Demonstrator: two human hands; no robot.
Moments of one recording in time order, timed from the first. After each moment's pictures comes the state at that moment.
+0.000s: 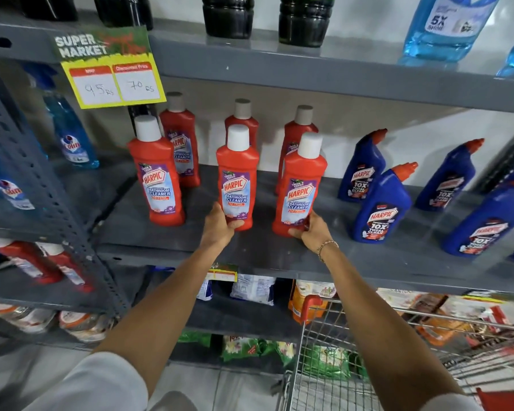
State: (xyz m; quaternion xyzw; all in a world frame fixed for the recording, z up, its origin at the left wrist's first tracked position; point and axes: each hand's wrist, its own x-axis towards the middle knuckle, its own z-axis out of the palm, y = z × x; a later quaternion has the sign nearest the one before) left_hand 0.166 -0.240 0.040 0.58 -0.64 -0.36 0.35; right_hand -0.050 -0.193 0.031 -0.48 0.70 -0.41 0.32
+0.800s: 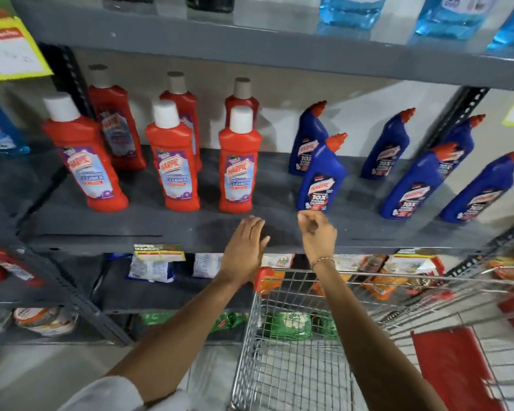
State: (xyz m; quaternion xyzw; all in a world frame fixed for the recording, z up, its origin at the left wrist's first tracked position) left_hand 0.043 -0.121 -0.011 0.42 -0.86 -0.13 0.25; right_hand -0.117 -0.082 0.020 -0.39 0.74 -0.53 0.10
